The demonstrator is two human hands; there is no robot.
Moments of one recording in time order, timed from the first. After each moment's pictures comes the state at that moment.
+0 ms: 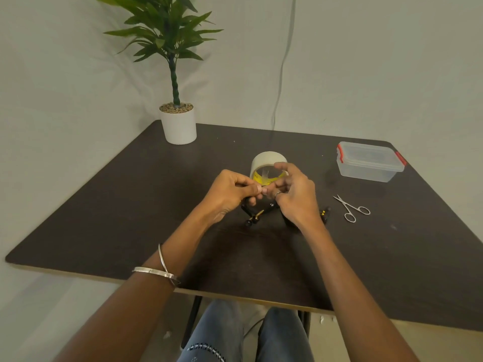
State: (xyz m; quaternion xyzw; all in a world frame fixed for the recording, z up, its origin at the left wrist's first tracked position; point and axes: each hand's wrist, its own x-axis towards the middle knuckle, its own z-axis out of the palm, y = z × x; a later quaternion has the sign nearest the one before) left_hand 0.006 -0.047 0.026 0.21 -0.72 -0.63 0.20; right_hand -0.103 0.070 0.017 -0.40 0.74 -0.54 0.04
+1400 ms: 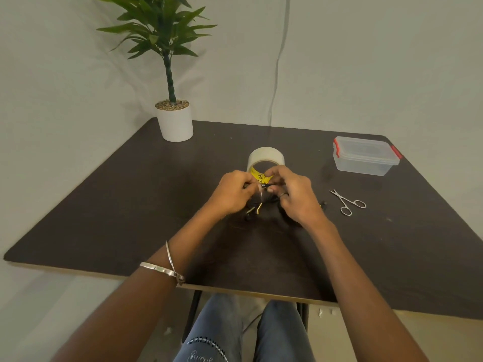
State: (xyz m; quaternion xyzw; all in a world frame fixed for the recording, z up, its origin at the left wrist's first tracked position) left_hand -0.007 -0.043 0.019 0.21 -0.89 -0.35 0.18; right_hand -0.123 0.081 0.003 -0.50 0.76 -0.41 0.00
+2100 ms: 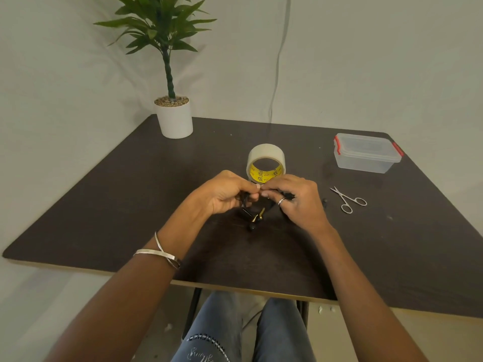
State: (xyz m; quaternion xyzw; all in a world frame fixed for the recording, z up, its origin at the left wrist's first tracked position) left_hand -0.003 -0.048 0.029 0.28 -0.61 -0.74 0.06; right_hand -0.121 0.095 -0.003 -0.60 0.65 -0.44 -0.12
